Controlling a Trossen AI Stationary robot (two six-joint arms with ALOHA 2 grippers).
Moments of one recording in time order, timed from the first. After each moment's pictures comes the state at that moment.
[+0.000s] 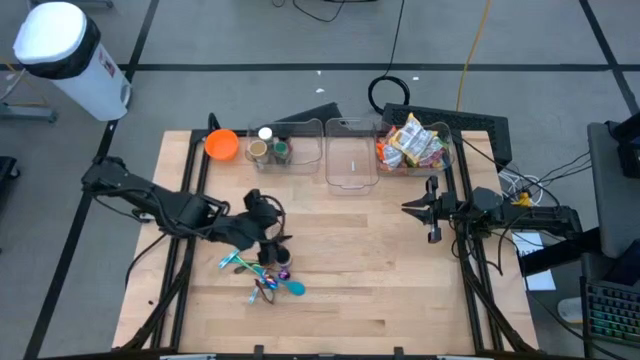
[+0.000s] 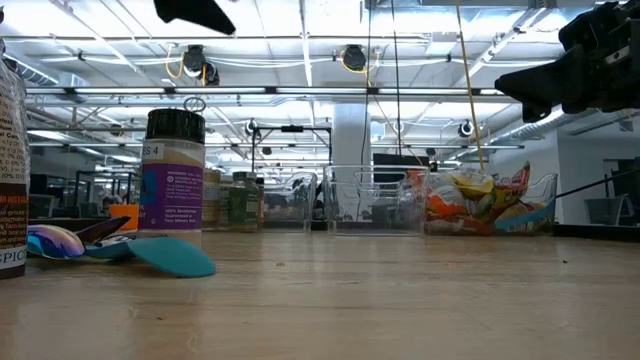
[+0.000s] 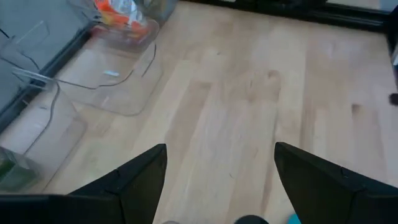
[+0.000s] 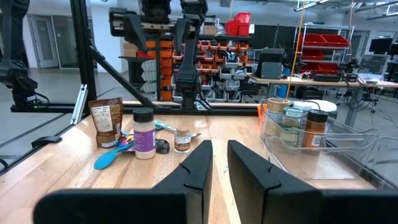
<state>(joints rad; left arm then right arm) -0.37 1.29 1.15 -0.62 -0.50 -0.47 -0.04 0.01 0.01 0.07 0.00 -0.03</state>
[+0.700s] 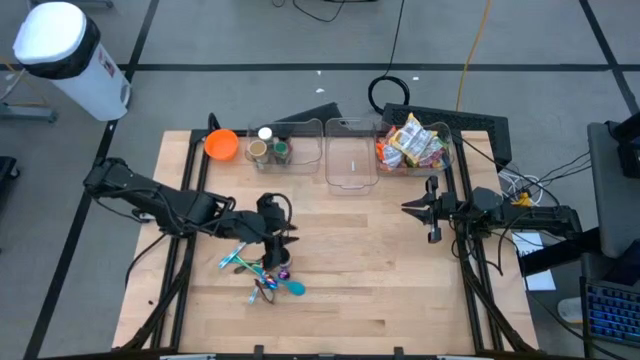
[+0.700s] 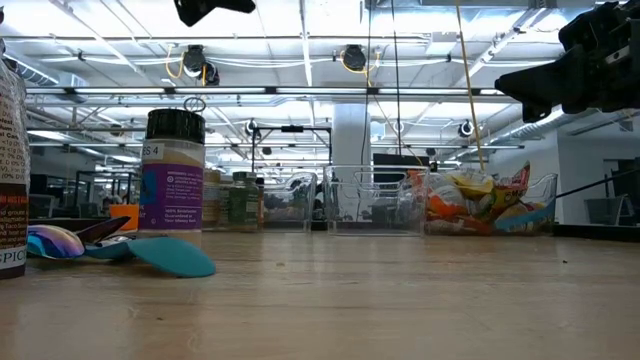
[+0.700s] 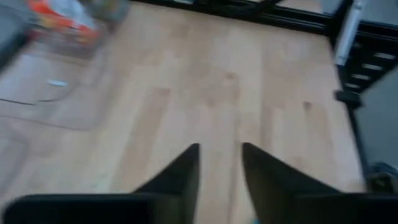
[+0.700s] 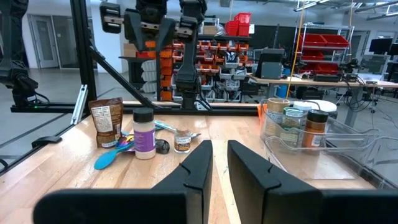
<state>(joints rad) -0.33 1.31 1.15 -0.50 -0.30 -0.39 -0.04 0.01 0.01 0.07 0.00 -0.03</state>
